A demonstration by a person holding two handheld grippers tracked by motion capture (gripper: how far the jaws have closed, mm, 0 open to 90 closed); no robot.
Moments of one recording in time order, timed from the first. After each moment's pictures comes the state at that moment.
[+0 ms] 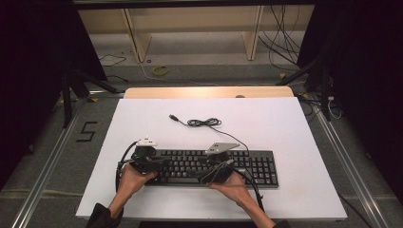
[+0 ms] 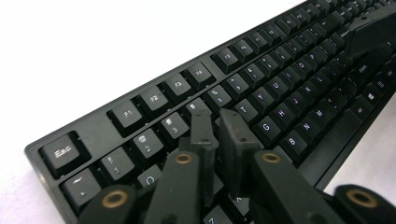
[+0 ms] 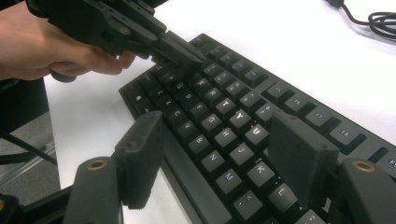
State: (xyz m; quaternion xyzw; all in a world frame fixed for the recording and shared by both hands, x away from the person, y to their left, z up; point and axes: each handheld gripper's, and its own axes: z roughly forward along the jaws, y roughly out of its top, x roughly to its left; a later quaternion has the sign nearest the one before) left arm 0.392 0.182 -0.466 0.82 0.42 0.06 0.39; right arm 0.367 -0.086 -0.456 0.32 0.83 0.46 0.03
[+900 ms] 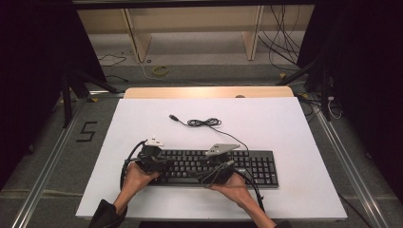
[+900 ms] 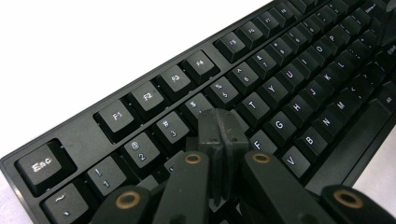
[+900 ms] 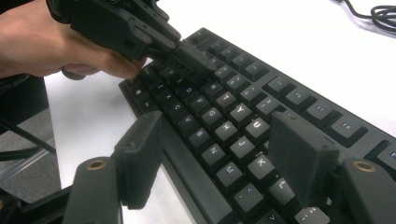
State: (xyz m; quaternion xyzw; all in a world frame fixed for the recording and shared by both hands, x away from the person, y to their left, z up) left arm 0.399 0.169 -0.474 0.84 0.41 0.07 0.36; right arm 0.366 -0.087 -0.458 0.32 0.83 0.46 0.03
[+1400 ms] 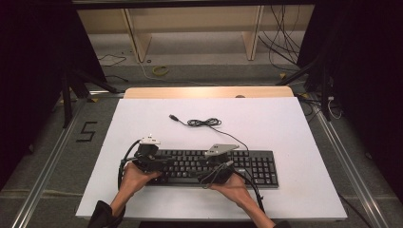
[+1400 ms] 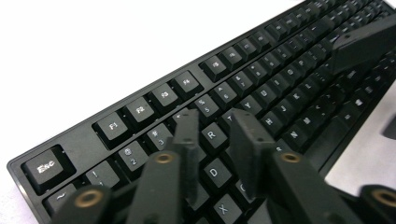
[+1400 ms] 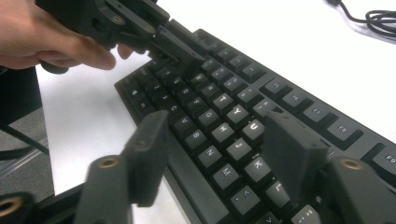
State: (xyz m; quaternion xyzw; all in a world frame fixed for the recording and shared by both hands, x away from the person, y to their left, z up) left arm 0.393 0.175 -0.459 0.82 0.42 0.05 0.40; right arm 0.365 -0.086 -0.458 0.31 0.83 0.46 0.04
